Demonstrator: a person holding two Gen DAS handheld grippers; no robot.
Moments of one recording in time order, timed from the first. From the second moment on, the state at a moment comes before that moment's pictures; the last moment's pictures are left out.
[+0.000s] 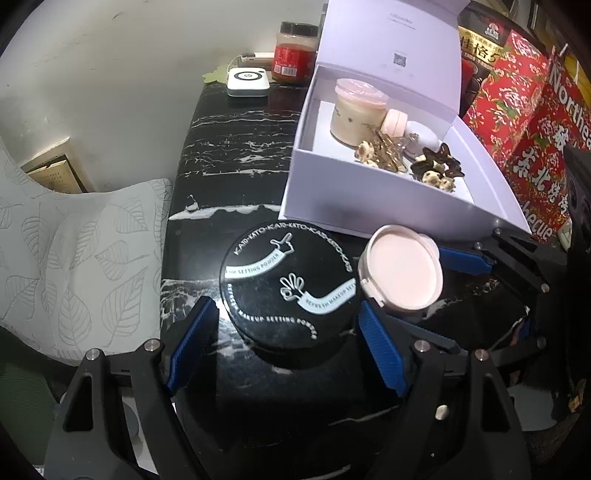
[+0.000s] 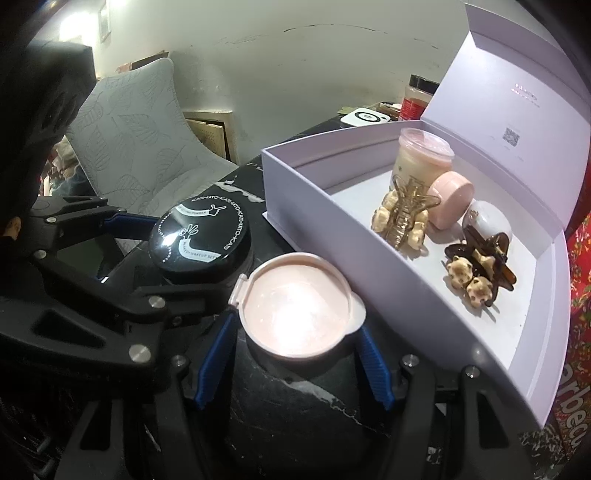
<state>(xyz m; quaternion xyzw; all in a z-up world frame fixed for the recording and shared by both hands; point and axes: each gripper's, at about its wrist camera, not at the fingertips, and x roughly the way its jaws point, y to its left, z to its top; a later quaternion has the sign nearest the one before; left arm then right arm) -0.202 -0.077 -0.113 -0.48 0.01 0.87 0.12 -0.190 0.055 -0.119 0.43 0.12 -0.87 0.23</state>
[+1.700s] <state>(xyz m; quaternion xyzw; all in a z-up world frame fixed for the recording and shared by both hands) -0.133 -0.005 -0.113 -0.45 0.09 0.87 0.16 -0.114 0.122 -0.114 0.43 0.12 -0.86 0.23</state>
